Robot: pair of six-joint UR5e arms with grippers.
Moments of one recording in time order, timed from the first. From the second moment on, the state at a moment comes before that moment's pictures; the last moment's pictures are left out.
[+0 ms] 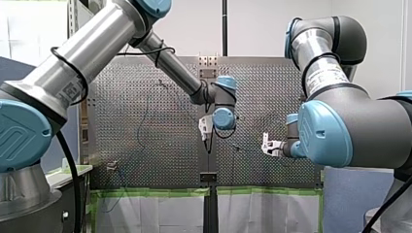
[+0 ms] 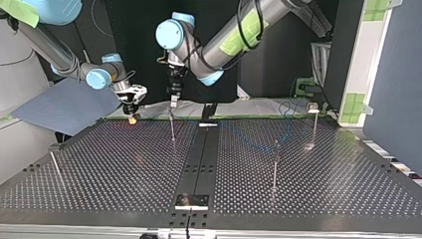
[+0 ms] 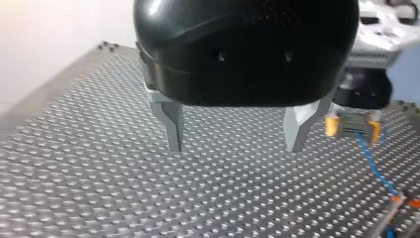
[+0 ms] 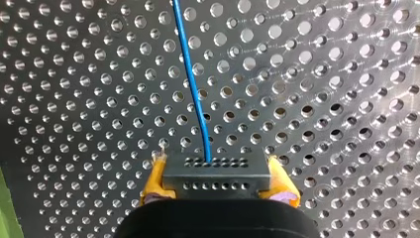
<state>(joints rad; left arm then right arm) -0.85 -2.22 -1.50 -2.63 -2.19 -1.80 1.73 -0.71 1.59 -0.70 1.19 1.66</state>
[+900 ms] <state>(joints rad) -0.94 -1.96 -1.76 -2.52 -2.37 -1.86 1.71 -0.71 1.59 -0.66 1.23 1.63</state>
